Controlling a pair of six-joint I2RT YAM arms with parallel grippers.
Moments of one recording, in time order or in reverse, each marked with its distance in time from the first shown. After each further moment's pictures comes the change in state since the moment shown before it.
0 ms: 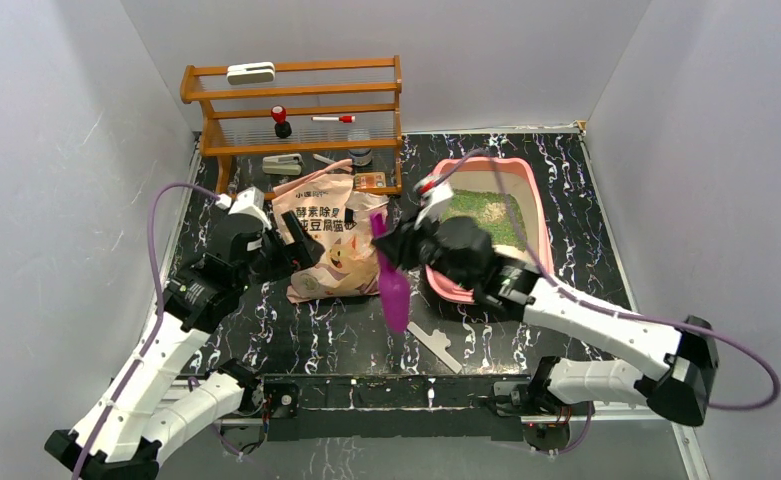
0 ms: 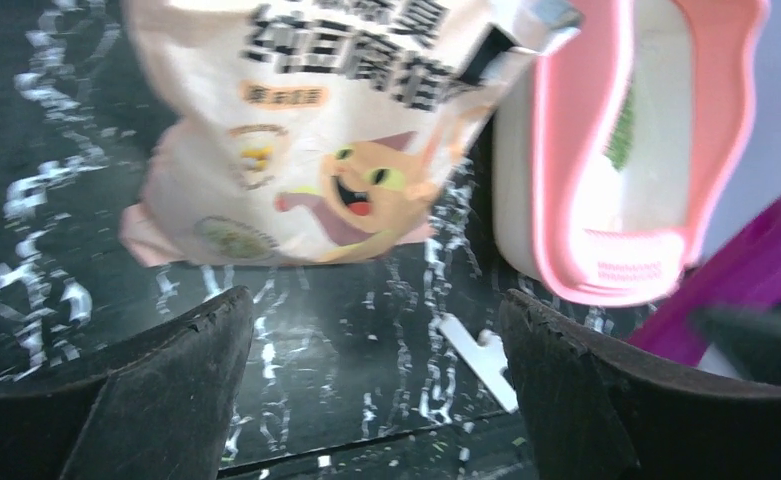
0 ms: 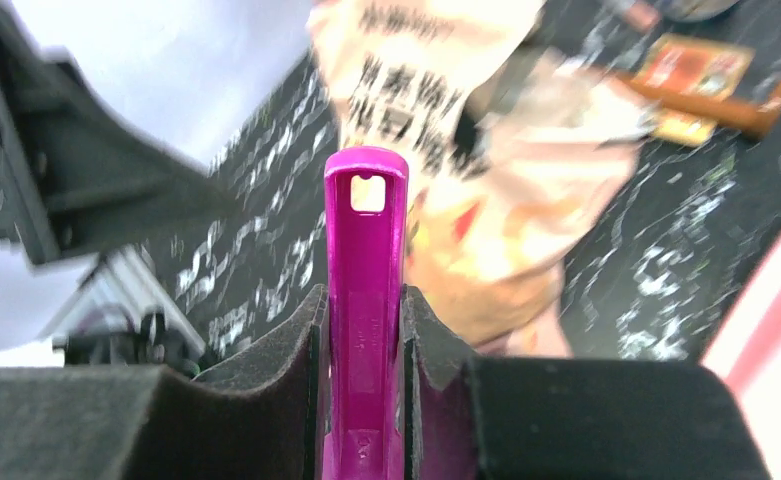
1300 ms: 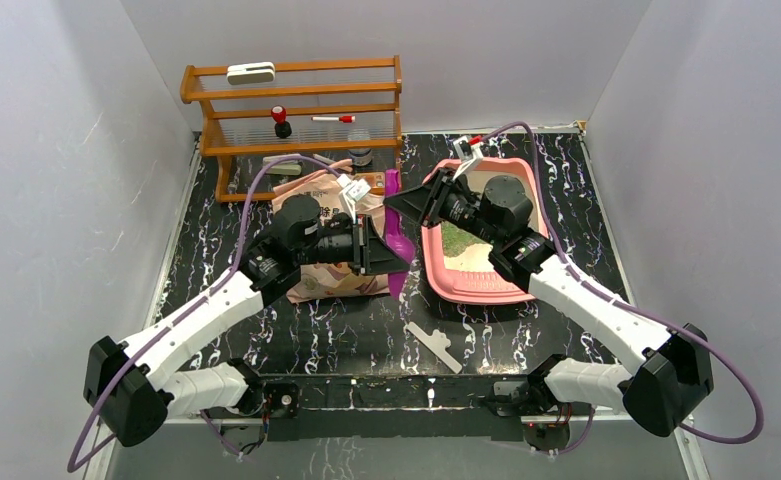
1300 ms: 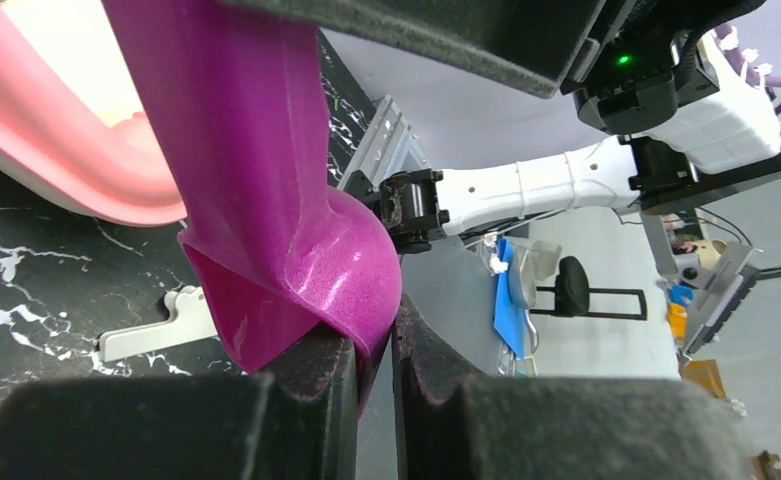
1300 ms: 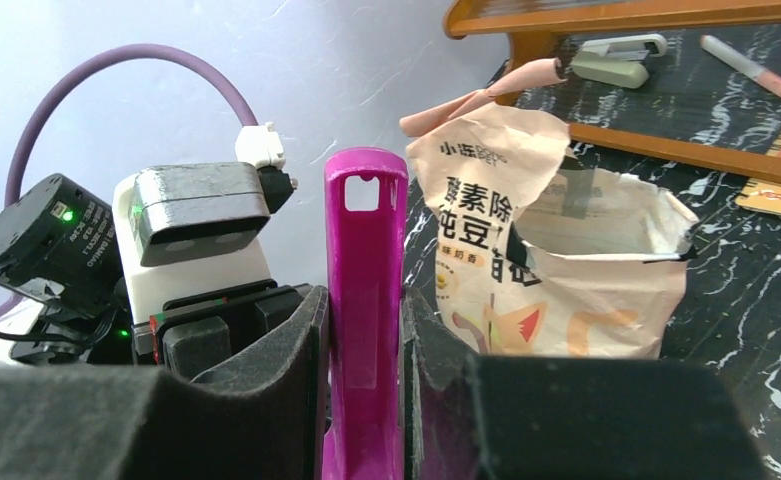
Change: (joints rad) left arm -0.189 0.344 -0.090 0.828 0.834 -0.071; right arm -0.446 -0.006 -0.029 0.322 -0.557 0.293
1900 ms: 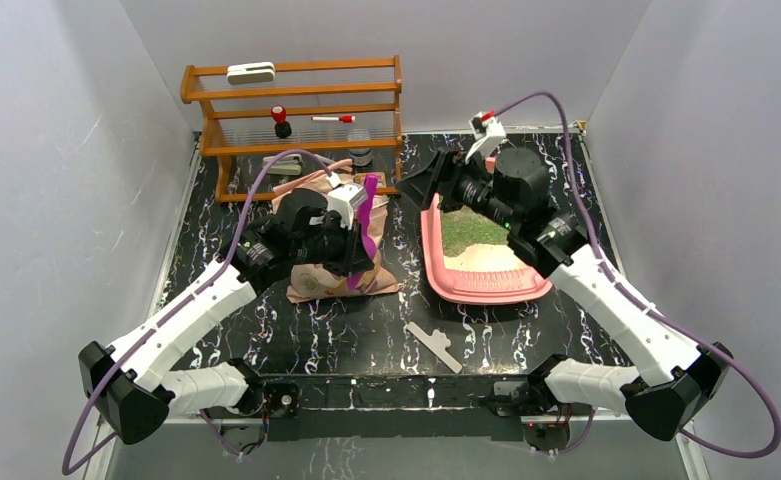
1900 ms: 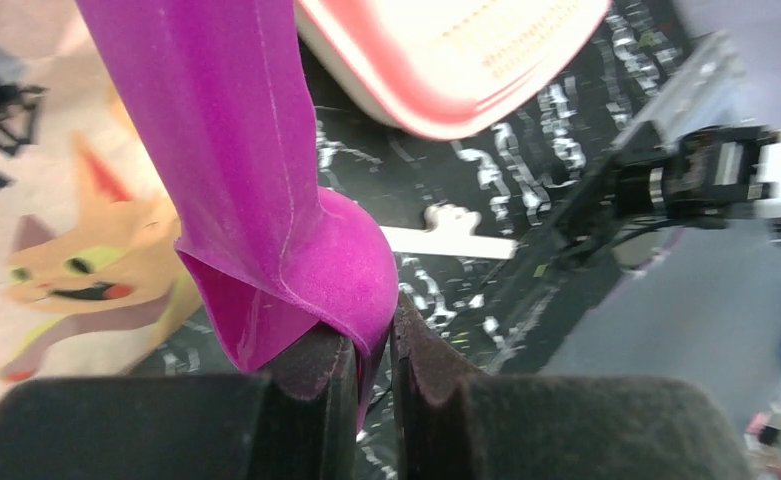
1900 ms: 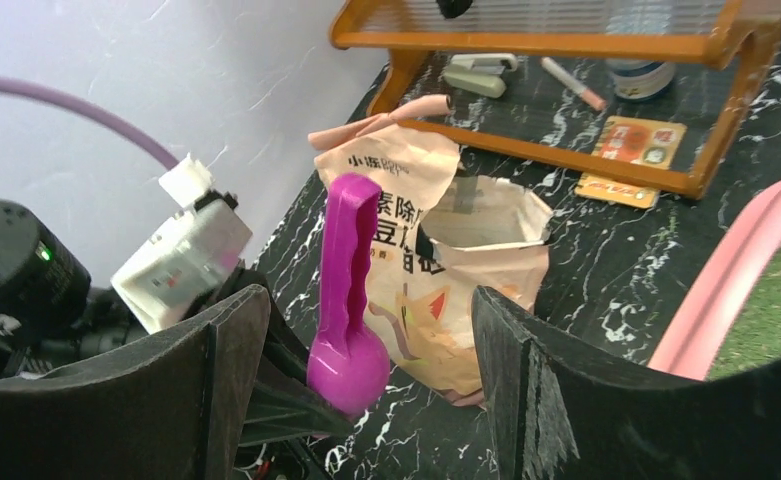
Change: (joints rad) left arm -0.008 0.001 0.192 -0.589 -0.353 0.440; right arm -0.001 -0.034 0.242 -0.429 0.146 -0.180
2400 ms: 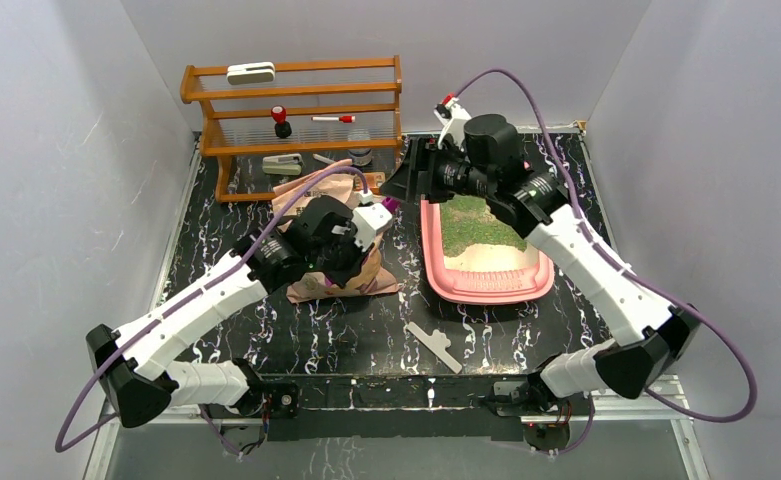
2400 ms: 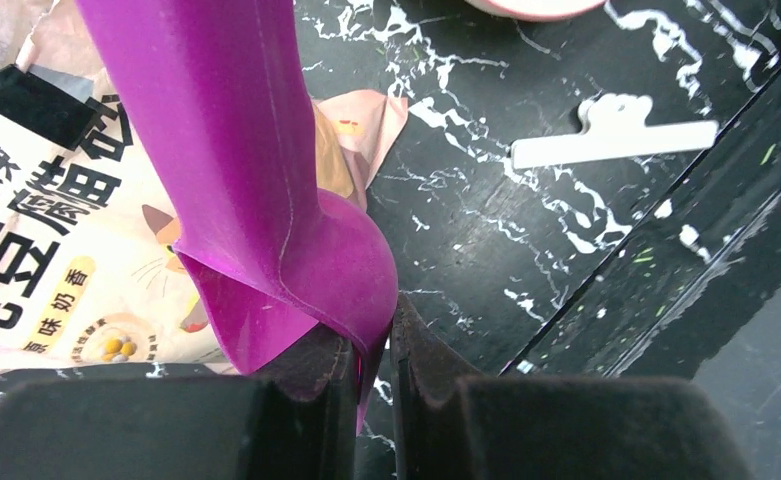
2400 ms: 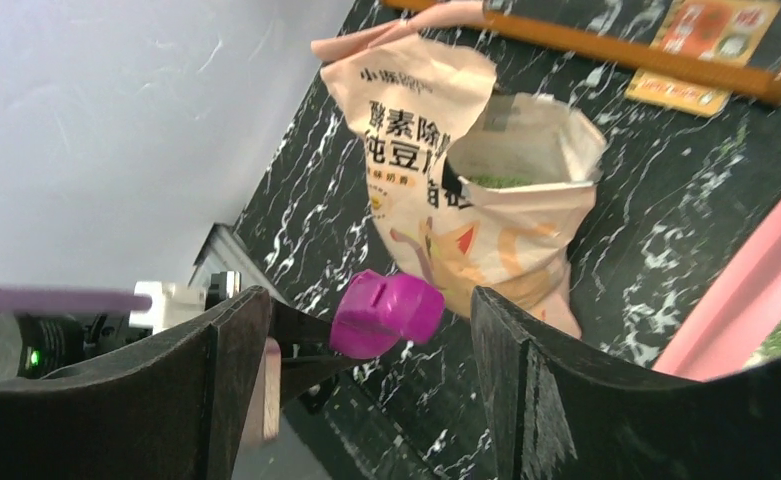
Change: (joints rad) left arm -0.133 0.072 0.139 -0.266 -0.297 0.389; right arm -0.007 0.216 0.349 -0.361 -0.126 -0.026
